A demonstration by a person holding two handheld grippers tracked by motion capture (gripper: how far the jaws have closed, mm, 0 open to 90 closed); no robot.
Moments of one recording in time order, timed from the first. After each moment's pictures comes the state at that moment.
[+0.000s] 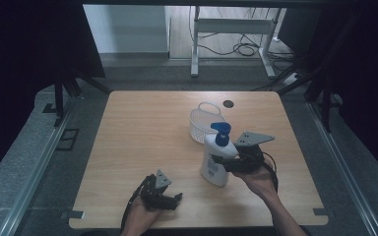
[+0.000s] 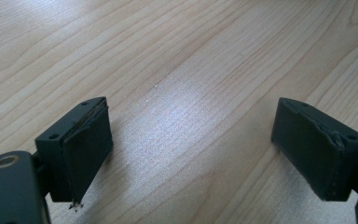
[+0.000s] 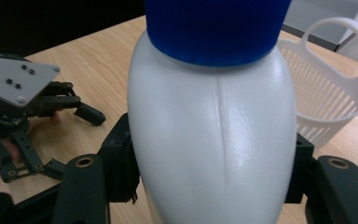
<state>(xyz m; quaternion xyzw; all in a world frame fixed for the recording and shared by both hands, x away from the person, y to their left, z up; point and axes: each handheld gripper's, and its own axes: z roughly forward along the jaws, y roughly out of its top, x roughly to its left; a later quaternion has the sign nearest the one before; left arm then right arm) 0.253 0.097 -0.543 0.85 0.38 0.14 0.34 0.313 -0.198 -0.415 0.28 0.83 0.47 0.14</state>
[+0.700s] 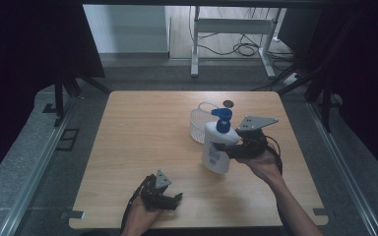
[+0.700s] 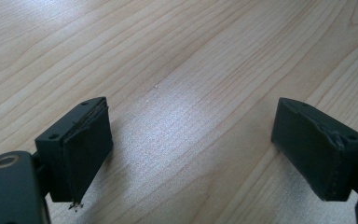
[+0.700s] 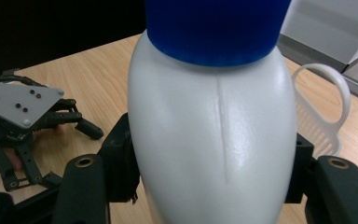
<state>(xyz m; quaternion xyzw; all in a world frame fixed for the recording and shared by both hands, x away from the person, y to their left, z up) 0.253 0.097 -0.543 0.85 0.38 0.14 0.34 0.339 -0.202 -0.381 0.24 0.83 0.48 0.14</state>
